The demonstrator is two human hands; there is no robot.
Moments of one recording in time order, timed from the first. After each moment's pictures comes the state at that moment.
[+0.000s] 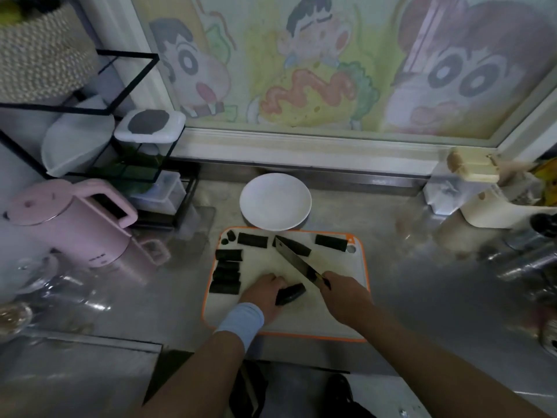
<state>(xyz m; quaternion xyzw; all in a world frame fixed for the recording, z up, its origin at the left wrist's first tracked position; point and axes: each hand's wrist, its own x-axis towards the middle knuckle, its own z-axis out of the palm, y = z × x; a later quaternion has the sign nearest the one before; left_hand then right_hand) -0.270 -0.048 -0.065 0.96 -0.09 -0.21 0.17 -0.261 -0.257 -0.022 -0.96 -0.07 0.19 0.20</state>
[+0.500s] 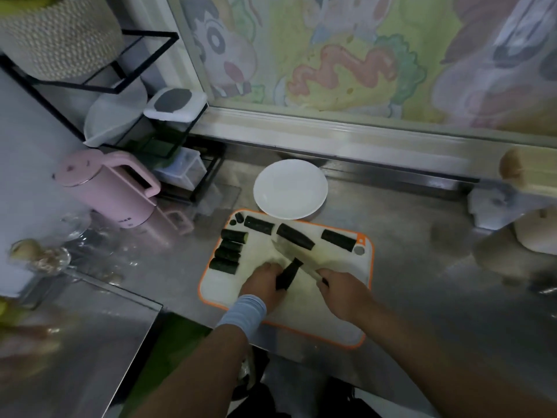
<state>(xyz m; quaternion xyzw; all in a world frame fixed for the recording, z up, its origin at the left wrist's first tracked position) -0.272 -0.098 -0.057 0.96 0.11 -0.17 0.20 -0.223 -0.299 -0.055 -0.91 -0.24 0.22 0.25</state>
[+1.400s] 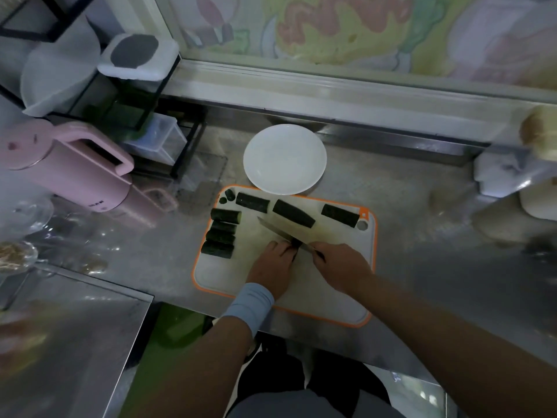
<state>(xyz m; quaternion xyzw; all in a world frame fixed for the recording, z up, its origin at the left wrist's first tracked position) -0.264 -0.099 -0.095 0.97 -0.09 0.03 0.21 -0.208 -0.274 -0.064 -0.93 -0.22 0.20 0.21</state>
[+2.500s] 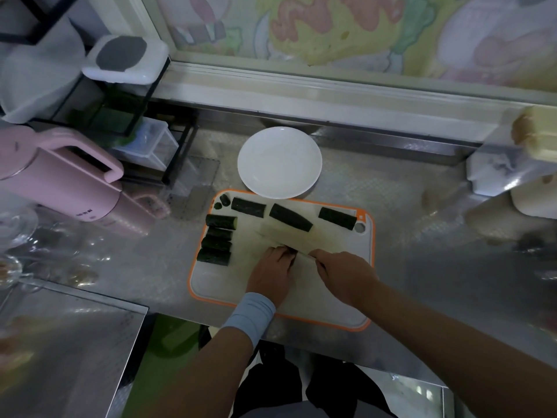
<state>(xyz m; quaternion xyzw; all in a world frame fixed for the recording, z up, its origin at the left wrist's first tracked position) -0.265 -0.100 -0.094 0.96 -0.04 0.05 0.26 -0.218 -0.281 -0.055 -0.94 -0.28 0.17 0.13</state>
